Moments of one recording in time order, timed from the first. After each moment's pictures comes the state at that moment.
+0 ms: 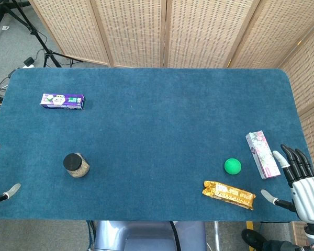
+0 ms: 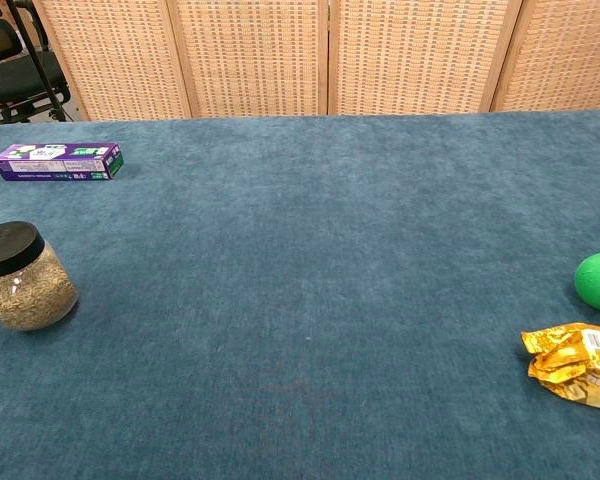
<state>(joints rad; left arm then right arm) 0.00 -1.03 -0.03 -1.75 1.65 1.70 -0.10 0.06 -1.03 0.03 -1.69 -1.76 1.69 0.11</state>
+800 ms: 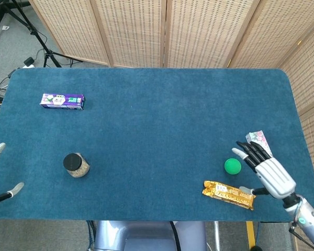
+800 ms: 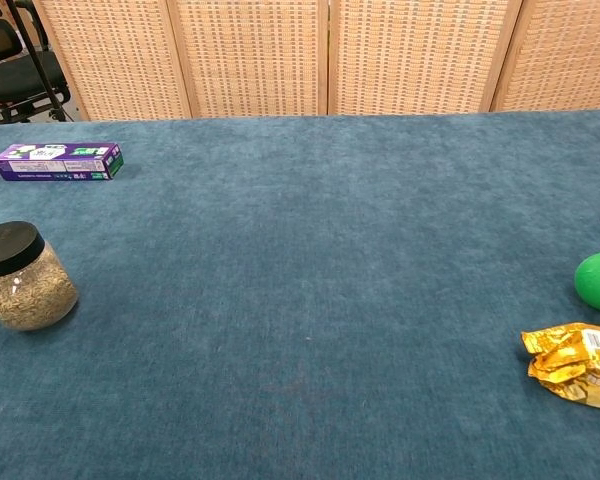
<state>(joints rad) -0.01 -1.05 -0.04 -1.76 1.63 1.66 -0.04 0.33 -1.01 0.01 -1.53 -1.85 1.34 0.37</state>
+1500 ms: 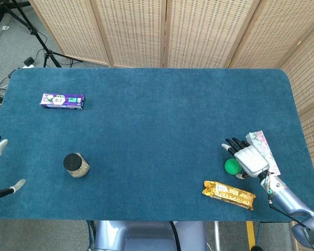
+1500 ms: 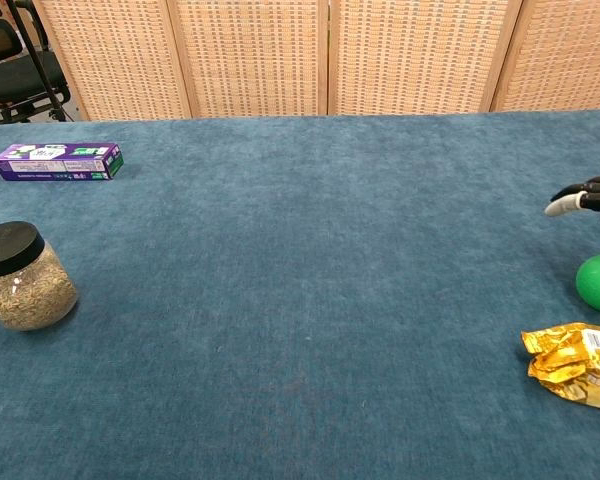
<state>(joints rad) -0.04 -1.05 -0.06 -1.77 1.56 1.60 -0.04 0.51 -1.25 0.03 -1.26 -1.63 0.93 0.02</state>
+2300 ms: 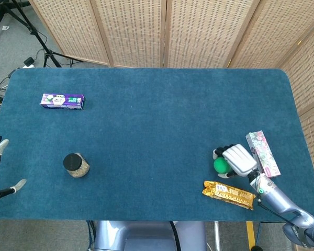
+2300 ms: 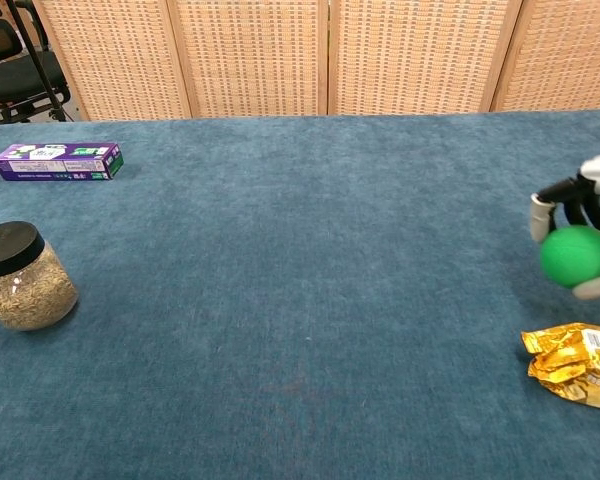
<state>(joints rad) -0.04 -1.05 -0.06 -1.78 1.56 1.60 -0.04 0.55 -1.33 0.00 -1.23 -1.73 1.12 0.26</state>
